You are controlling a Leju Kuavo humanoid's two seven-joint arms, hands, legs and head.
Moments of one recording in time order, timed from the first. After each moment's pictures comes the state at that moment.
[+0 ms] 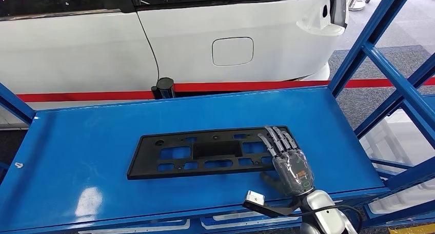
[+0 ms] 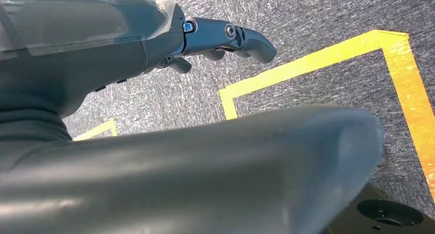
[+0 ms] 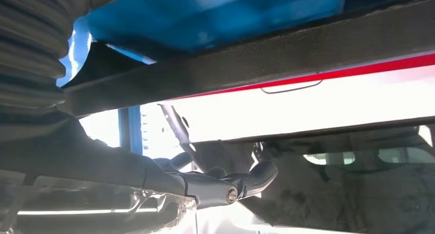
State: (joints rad) left arm -0.07 -0.13 0.99 -0.16 -1.10 0.11 -0.14; right arm -0.03 -0.29 0.40 -1.59 1.28 -0.34 -0.01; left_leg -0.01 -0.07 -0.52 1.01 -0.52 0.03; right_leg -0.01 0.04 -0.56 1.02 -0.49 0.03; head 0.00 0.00
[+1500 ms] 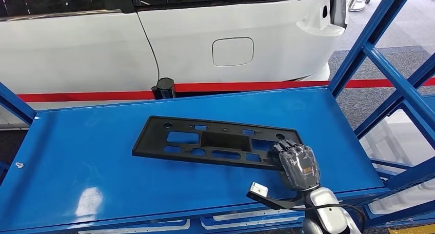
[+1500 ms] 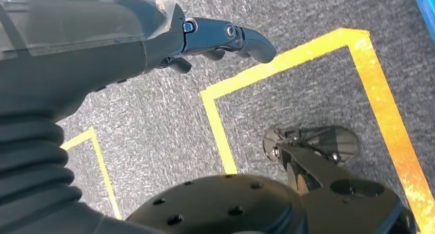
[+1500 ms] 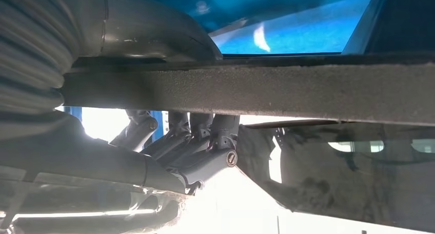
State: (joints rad) left arm -0.07 -0.13 0.96 -0.16 -1.11 0.08 -0.21; right arm -0.04 -0.26 0.34 -1.55 1.33 -0.38 0.03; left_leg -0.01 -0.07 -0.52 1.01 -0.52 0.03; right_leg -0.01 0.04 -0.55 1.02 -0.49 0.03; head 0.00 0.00
